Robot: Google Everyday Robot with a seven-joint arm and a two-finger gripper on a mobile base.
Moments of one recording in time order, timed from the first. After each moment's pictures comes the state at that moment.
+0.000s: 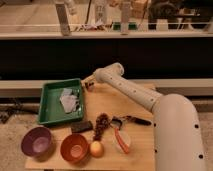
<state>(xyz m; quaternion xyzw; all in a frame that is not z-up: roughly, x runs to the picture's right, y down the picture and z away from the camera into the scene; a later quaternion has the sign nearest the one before) -0.059 -0.094 0.962 0.06 -0.21 -0.18 0.96</state>
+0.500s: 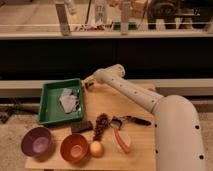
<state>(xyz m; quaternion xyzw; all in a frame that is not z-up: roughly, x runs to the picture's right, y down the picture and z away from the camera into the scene) -0.059 -0.096 0.965 0.07 -0.22 -0.18 0.96</state>
